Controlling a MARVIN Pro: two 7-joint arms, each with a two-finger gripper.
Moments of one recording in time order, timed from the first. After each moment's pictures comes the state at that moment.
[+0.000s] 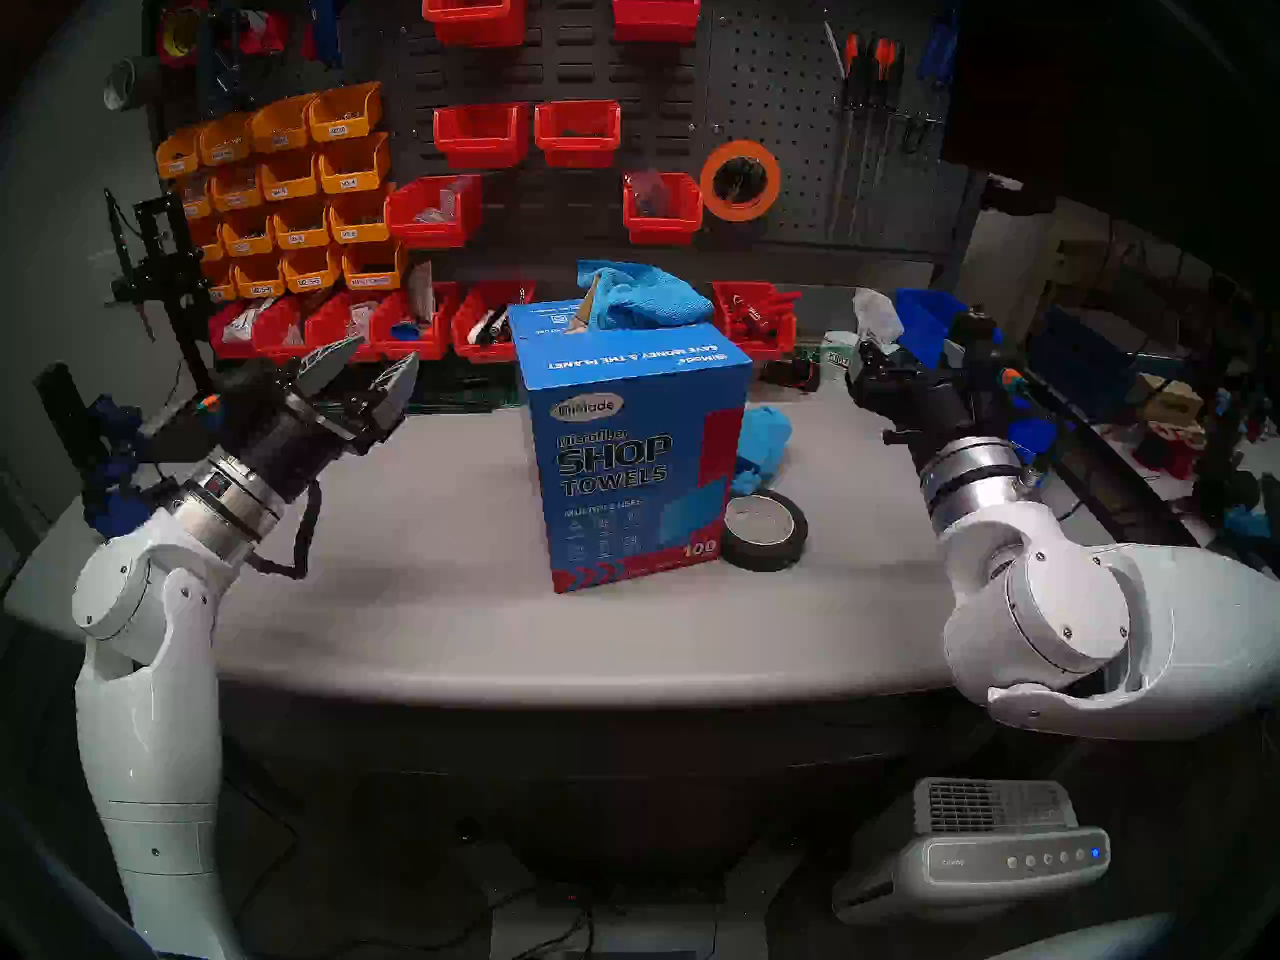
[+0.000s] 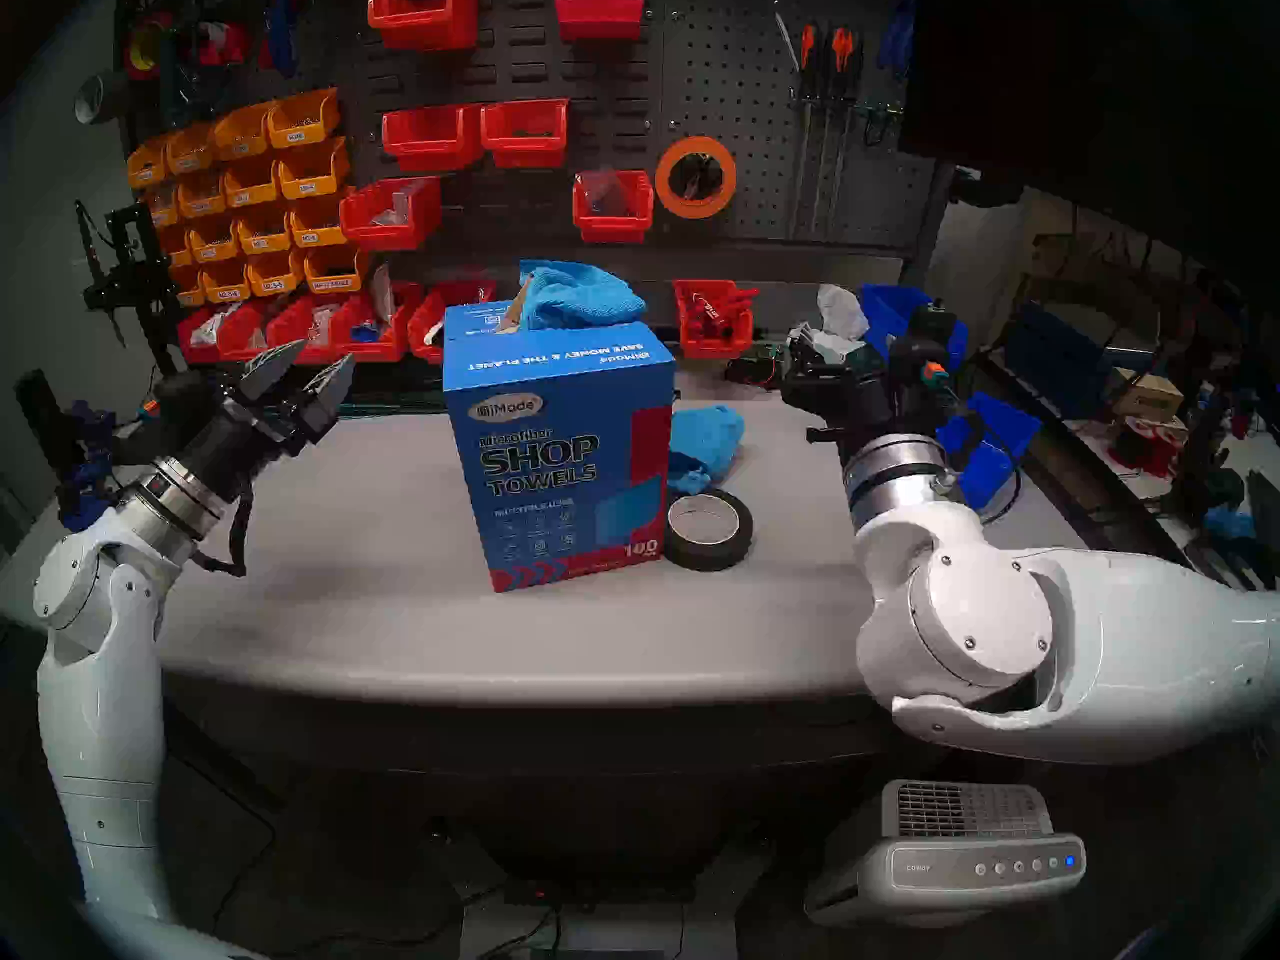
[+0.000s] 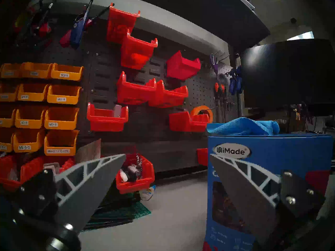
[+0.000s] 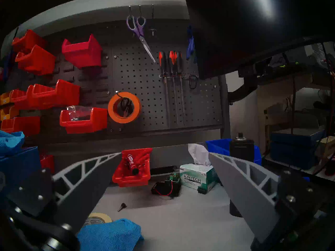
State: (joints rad) left arm 1.74 -1.29 -2.07 -1.99 -0.56 0.16 -0.75; right arm -0.37 -0.22 -0.17 -2.39 0.96 -0.43 -1.26
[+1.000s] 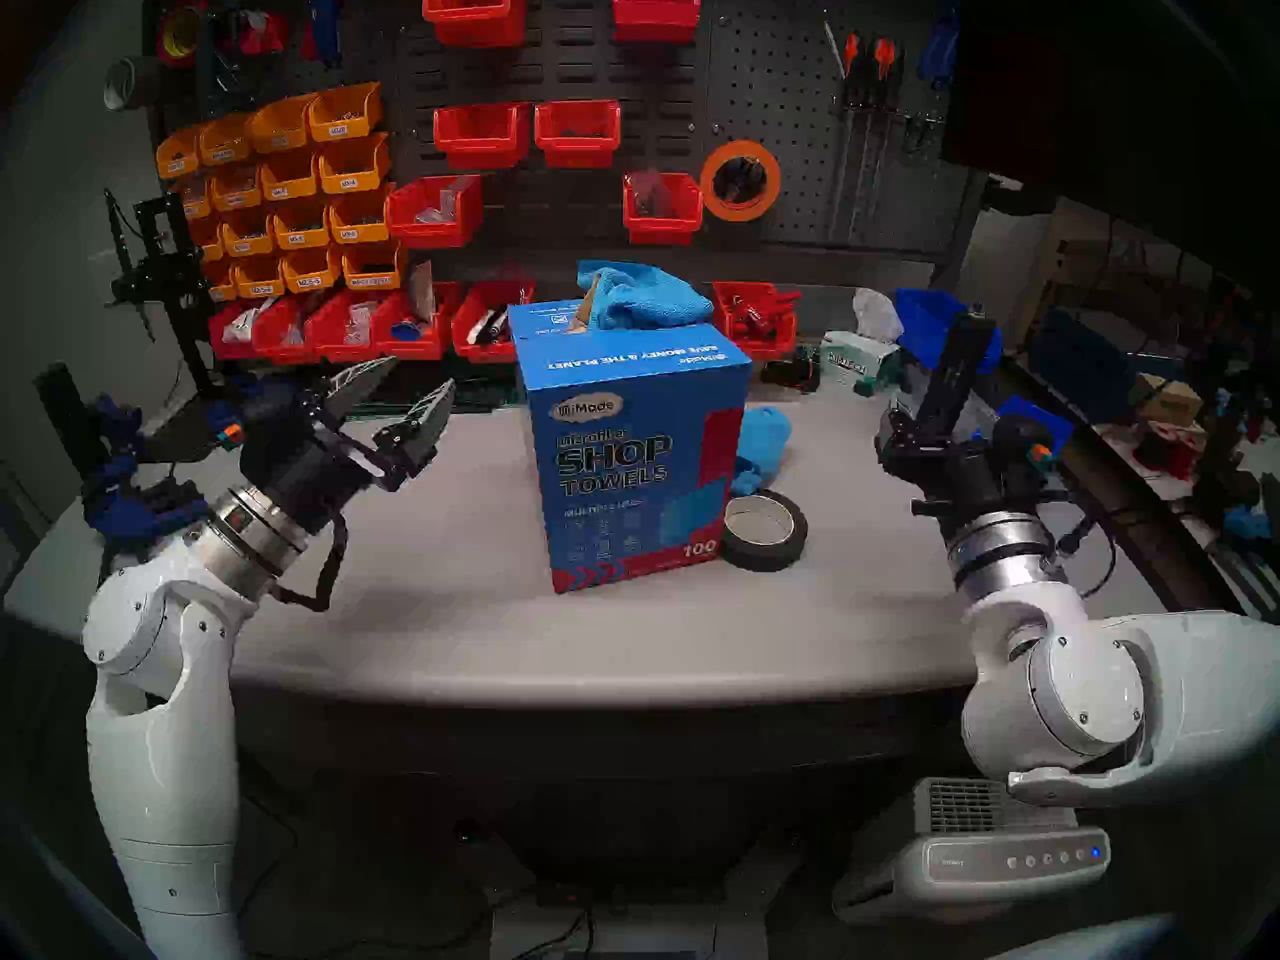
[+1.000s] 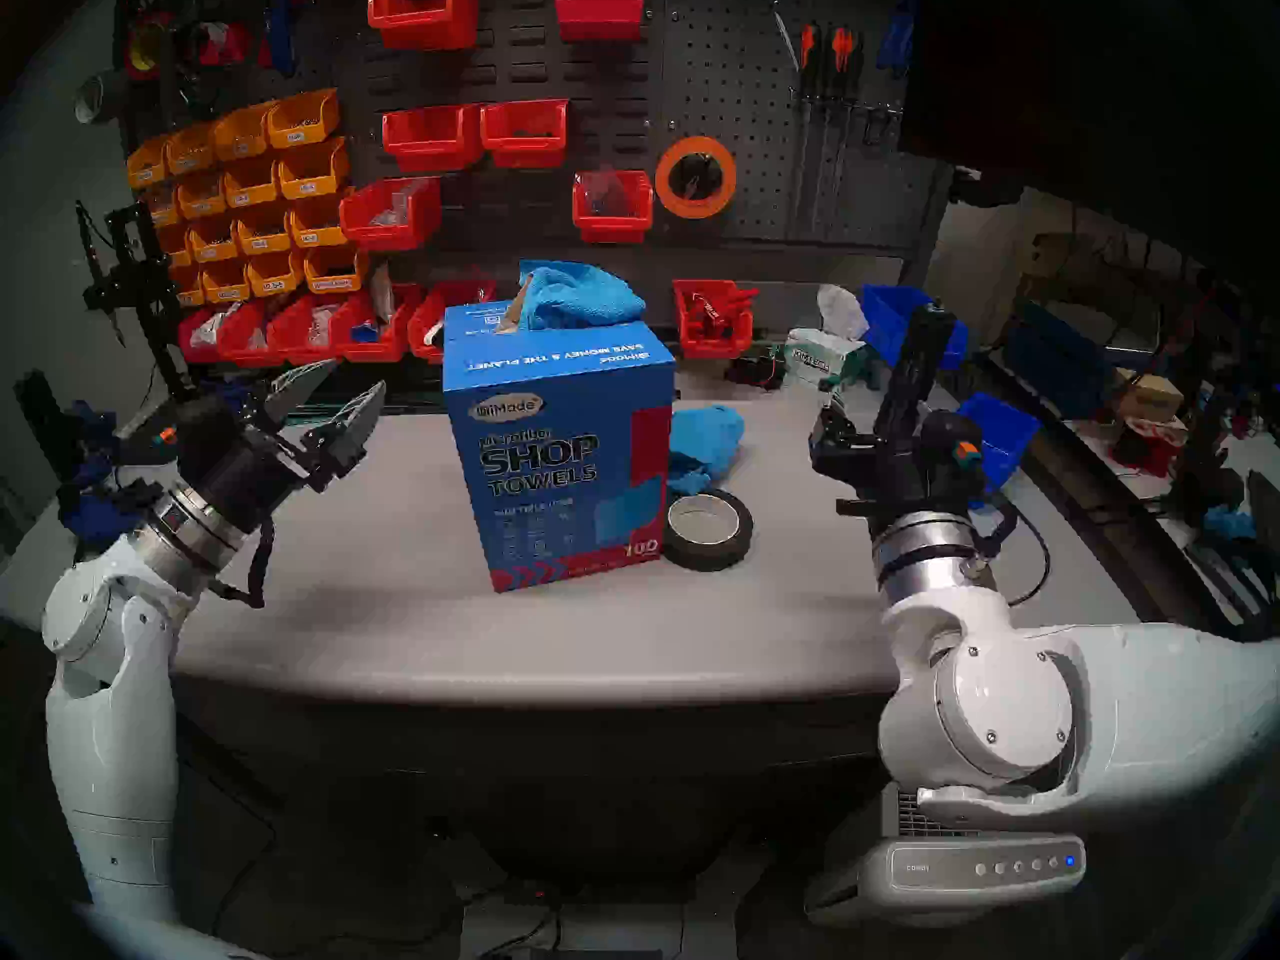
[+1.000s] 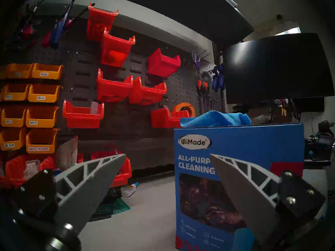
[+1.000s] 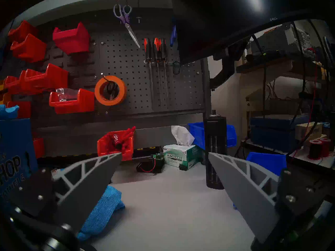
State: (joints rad) left arm 1.82 -1.34 -2.05 -2.07 -0.54 0.14 -0.80; right arm -0.44 -0.14 -0.29 -2.43 0.84 -0.50 -1.33
